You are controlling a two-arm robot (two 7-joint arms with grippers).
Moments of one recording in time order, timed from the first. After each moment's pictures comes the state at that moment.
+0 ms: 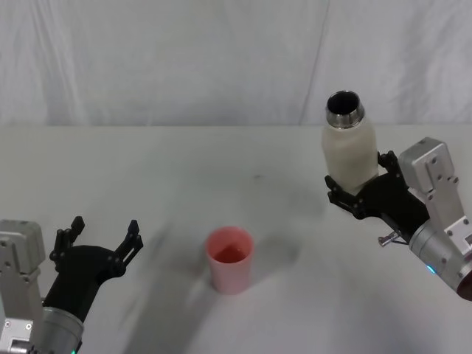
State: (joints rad) left arm 0.27 0.24 0.04 -1.85 -0.25 -0.02 -0.02; right arm 0.18 0.25 -0.26 -1.57 -0.03 0.01 0.29
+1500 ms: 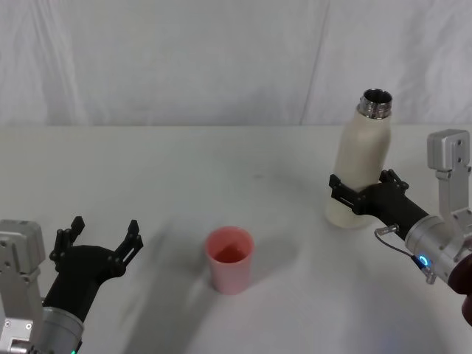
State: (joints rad) left arm 0.27 0.24 0.04 -1.85 -0.25 -0.02 -0.02; right arm 0.28 0.21 -0.24 -1.36 0.30 0.10 0.30
